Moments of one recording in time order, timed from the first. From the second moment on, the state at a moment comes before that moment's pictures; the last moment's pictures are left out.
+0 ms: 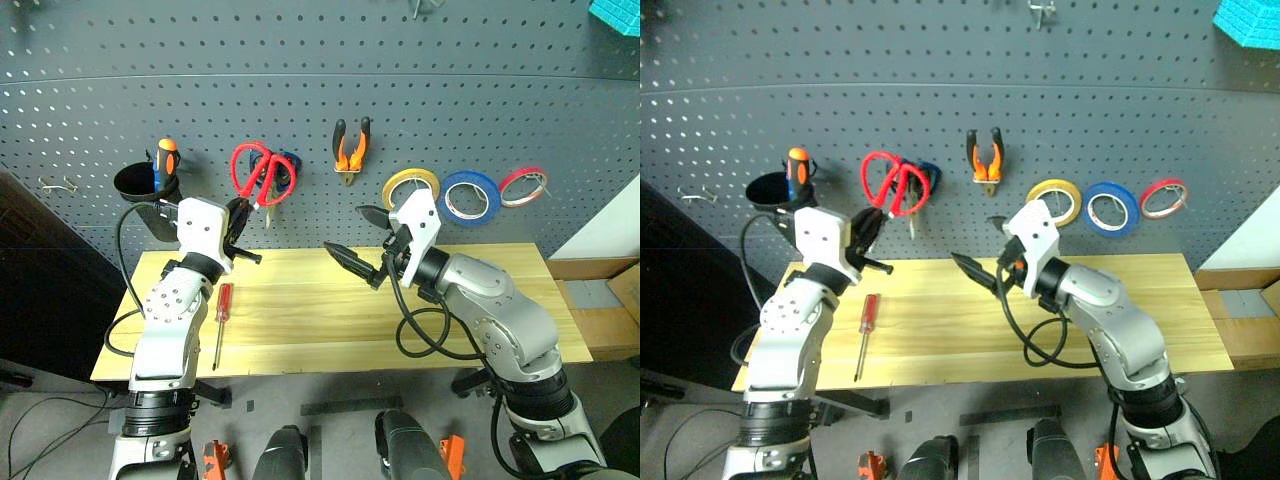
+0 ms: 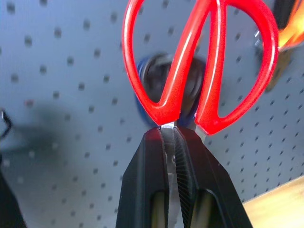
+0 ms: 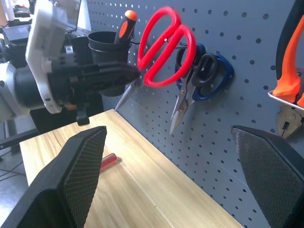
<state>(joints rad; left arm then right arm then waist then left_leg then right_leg) -0.32 0.36 0.16 -0.11 -0.10 0.16 -0.31 -0.50 -0.30 0.18 -0.43 0.35 0.65 0.49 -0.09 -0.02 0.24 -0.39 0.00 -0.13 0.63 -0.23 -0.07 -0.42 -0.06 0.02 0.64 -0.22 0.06</state>
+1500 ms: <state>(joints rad) -0.28 0.35 0.14 -0.13 -0.07 0.21 -0.23 -0.48 -0.31 0.18 -0.45 0.36 0.65 0.48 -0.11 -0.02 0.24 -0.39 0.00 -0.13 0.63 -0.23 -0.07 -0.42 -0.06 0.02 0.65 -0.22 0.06</state>
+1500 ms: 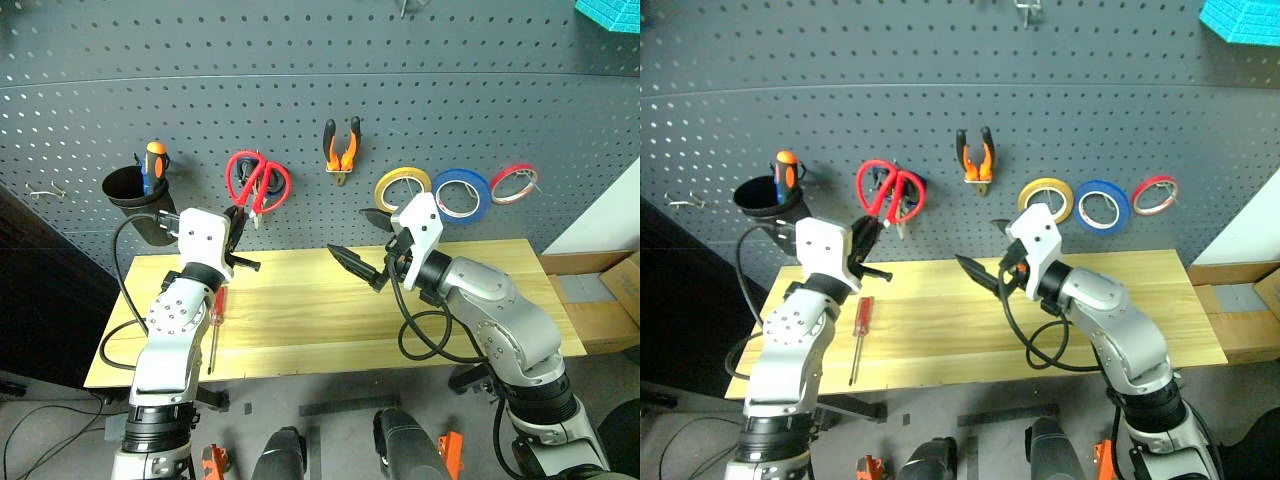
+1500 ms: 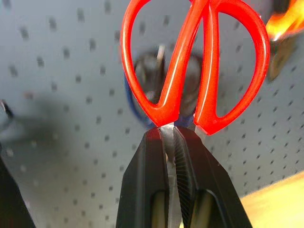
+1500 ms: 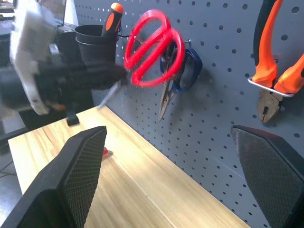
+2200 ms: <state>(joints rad) -0.03 0.28 0.20 -0.24 -0.12 0.52 -0.16 -0.43 -0.33 0.22 -0.46 0.34 0.71 0.48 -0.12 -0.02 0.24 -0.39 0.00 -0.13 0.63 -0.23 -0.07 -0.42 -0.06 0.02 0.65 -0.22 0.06</state>
